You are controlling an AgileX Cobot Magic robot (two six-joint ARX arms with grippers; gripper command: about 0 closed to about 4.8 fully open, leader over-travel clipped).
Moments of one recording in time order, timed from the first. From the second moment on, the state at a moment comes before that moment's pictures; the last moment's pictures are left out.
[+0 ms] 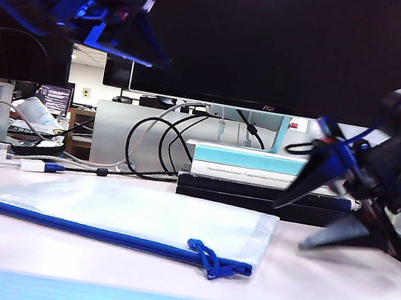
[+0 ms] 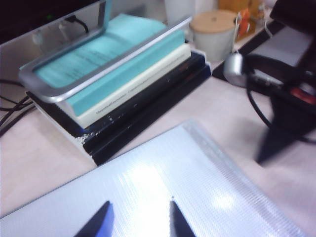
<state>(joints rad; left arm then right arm) -0.60 1.23 0.65 0.28 0.15 0.25 0.17 1.77 0.98 -0.39 -0.83 0.23</state>
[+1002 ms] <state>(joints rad) -0.60 1.23 0.65 0.26 0.13 0.30 0.34 1.69 0.97 -0.60 -0.84 0.24</state>
